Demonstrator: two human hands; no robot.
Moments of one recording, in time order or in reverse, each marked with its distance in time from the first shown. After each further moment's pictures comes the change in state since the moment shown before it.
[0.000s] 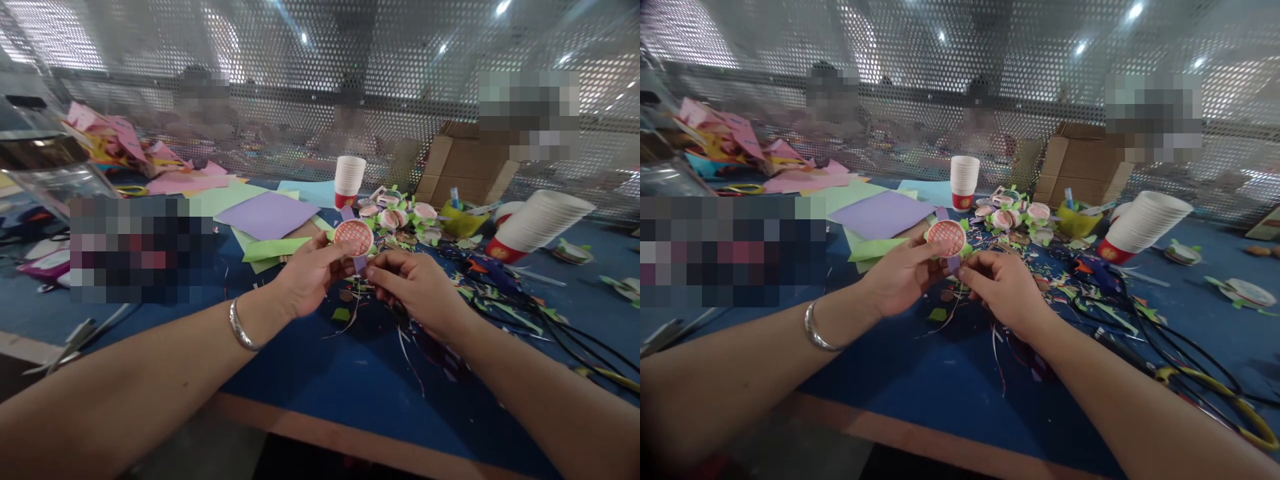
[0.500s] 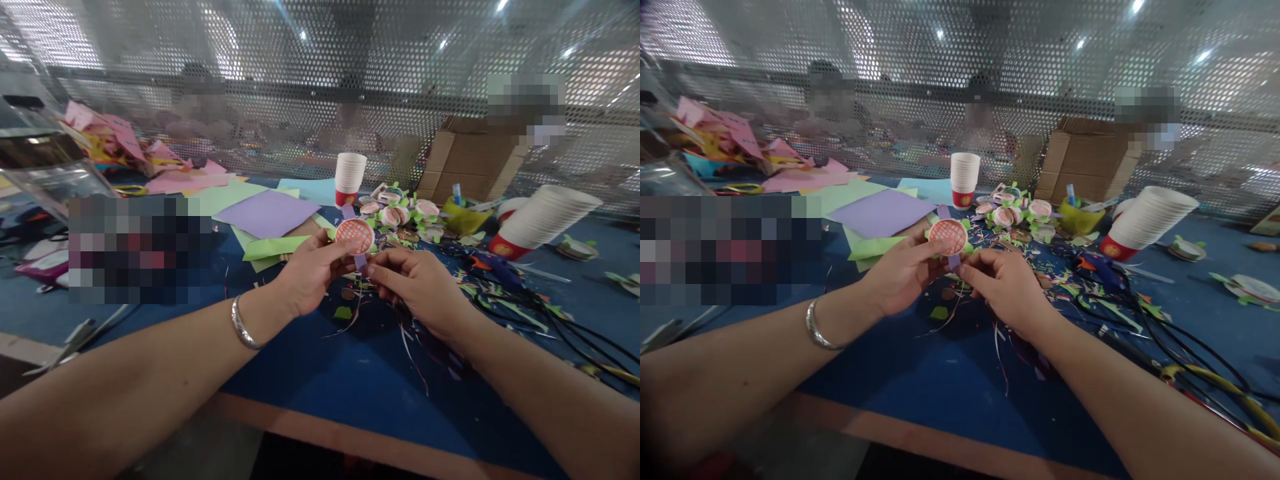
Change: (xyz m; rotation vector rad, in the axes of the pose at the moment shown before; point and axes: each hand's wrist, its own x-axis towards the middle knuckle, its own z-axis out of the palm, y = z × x) left_hand 0.000 -0.001 0.001 0.053 -0.016 0.058; right_hand 0.000 0.000 0.000 -0.013 0.000 0.004
